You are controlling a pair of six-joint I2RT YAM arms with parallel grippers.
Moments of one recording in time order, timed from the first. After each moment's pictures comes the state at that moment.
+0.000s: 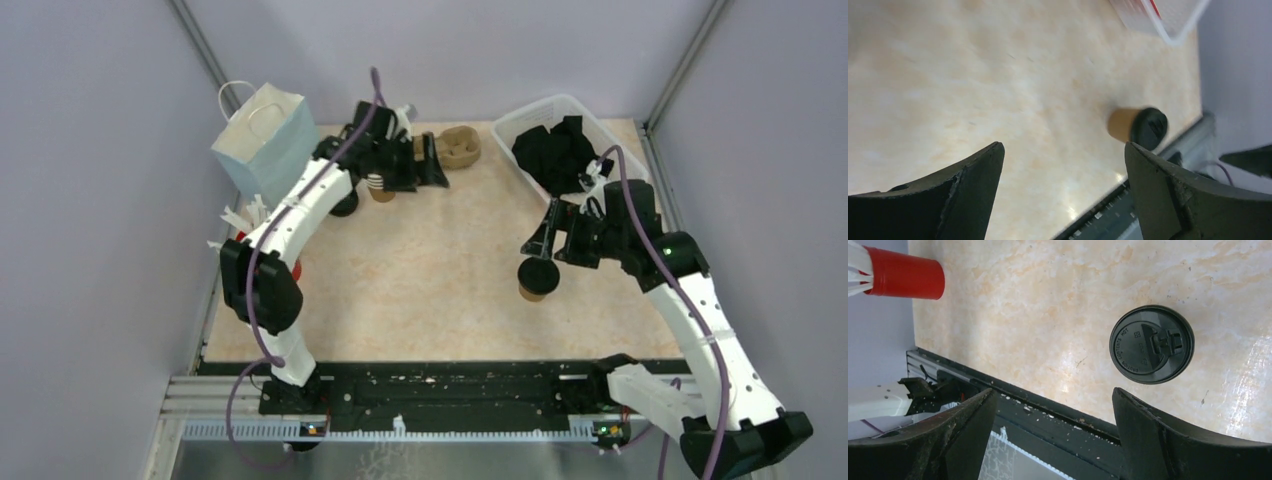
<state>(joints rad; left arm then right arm) -0.50 1.79 1.65 -0.67 0.46 -0.50 0.29 0.92 1.12 -0.94 -0.33 0.48</state>
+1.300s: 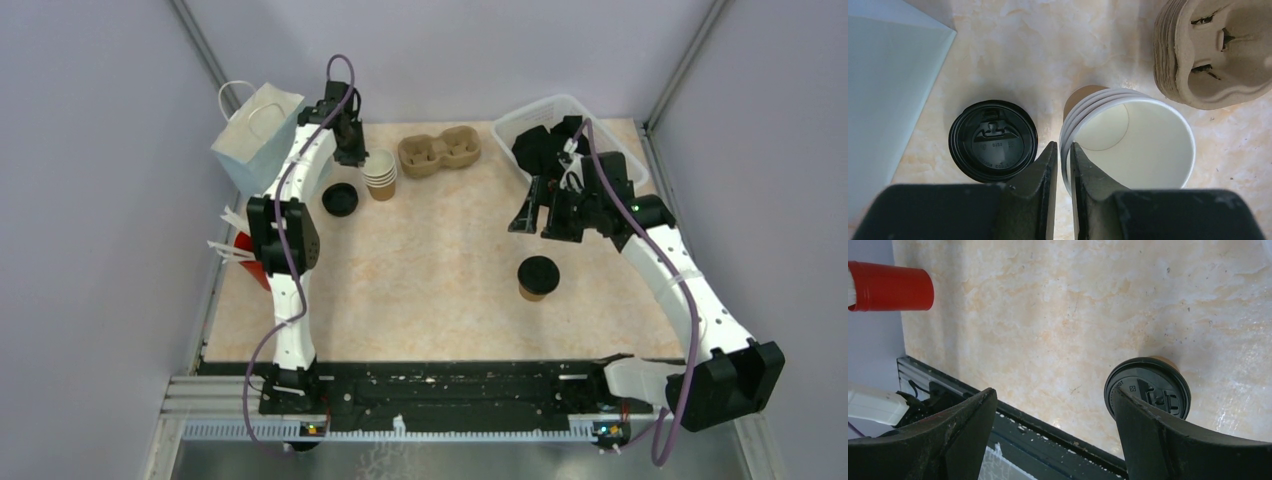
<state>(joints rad) -0.16 2.23 2.19 -0.92 -0.03 -0.26 0.27 1.20 1.20 -0.81 -0.35 0.43</state>
